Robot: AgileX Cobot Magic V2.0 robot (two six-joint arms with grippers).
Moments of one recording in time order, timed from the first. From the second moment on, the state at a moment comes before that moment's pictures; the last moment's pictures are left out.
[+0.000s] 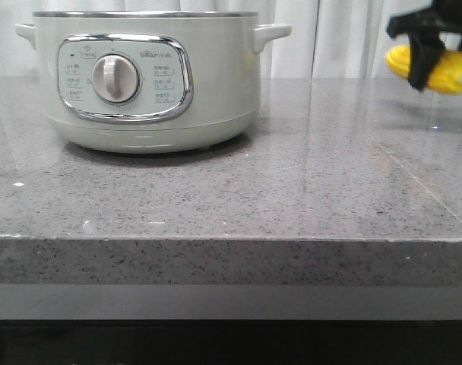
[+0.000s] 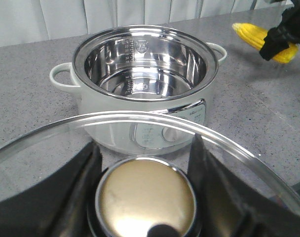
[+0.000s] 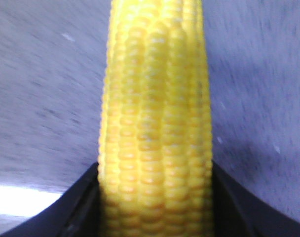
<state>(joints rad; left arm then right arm) -0.45 0.56 -0.88 -0.03 0.74 0.02 0.08 1.86 -1.73 -0.03 0.89 0.02</state>
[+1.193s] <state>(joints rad) -0.45 0.56 -0.88 -0.03 0.74 0.02 0.56 1.97 -1.97 0.26 0.80 -0.12</state>
